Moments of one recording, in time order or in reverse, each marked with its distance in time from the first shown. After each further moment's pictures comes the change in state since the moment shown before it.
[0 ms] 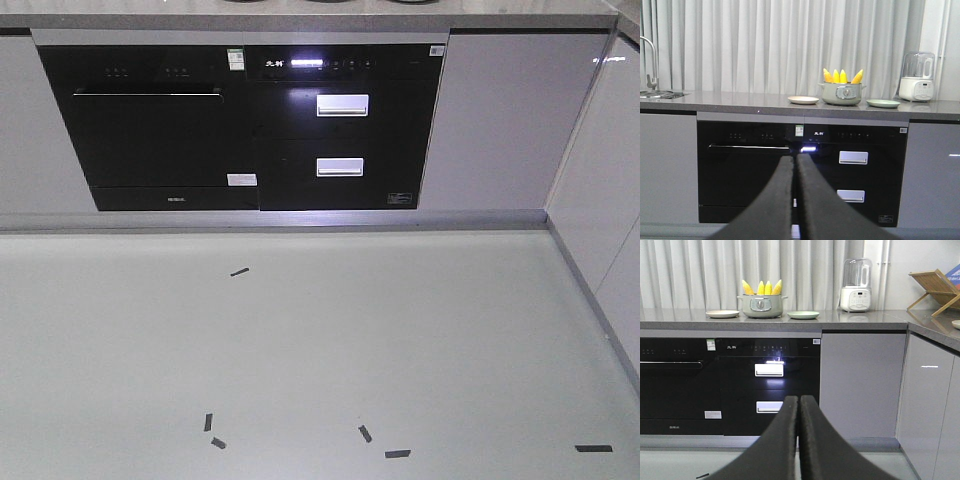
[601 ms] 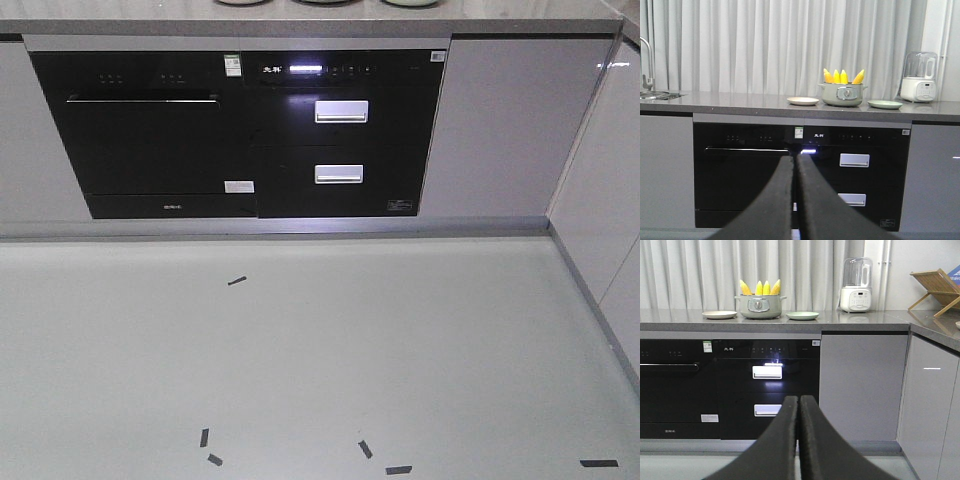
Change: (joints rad) left arm 0.000 0.000 0.000 0.000 0.000 0.000; right arm 0.000 0.000 0.000 0.000 0.000 0.000
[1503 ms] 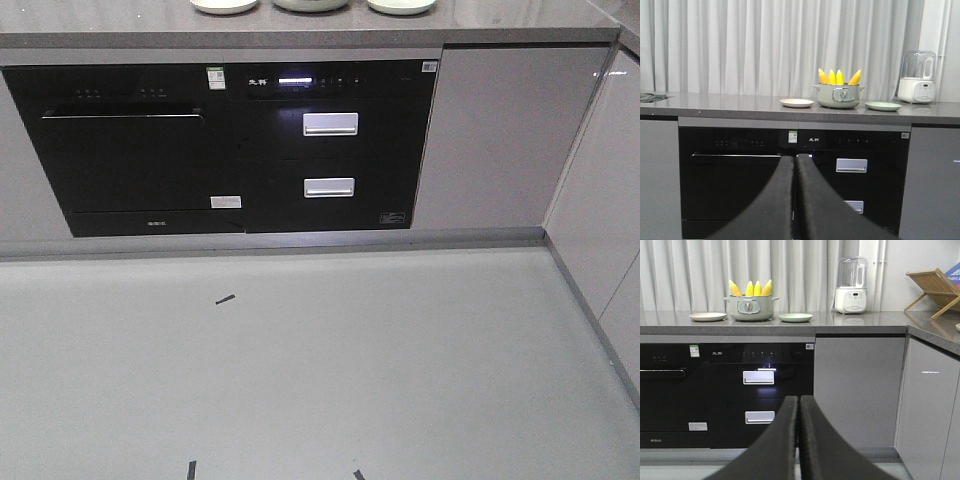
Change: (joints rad) left arm 0.000 0.000 0.000 0.000 0.000 0.000; right arm 0.000 0.000 0.000 0.000 0.000 0.000
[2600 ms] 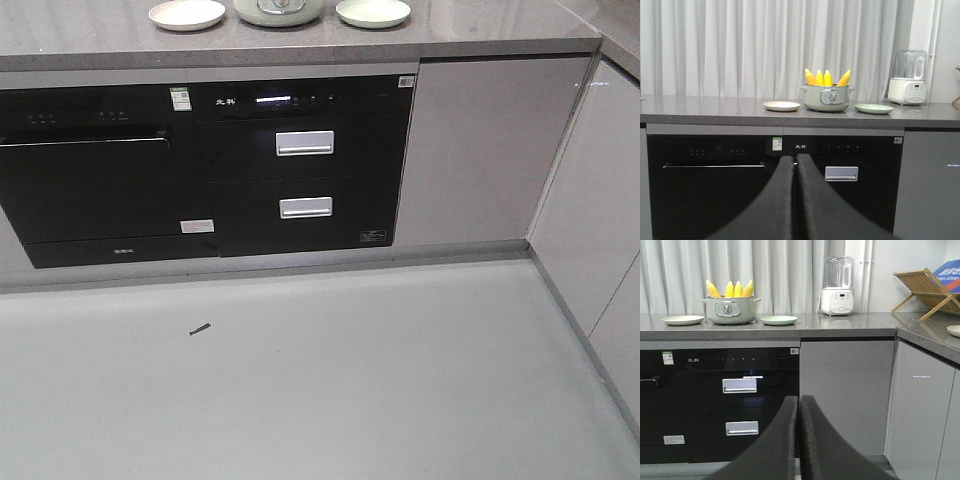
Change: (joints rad) left arm 0.000 0.000 0.000 0.000 0.000 0.000; right arm 0.000 0.000 0.000 0.000 0.000 0.000
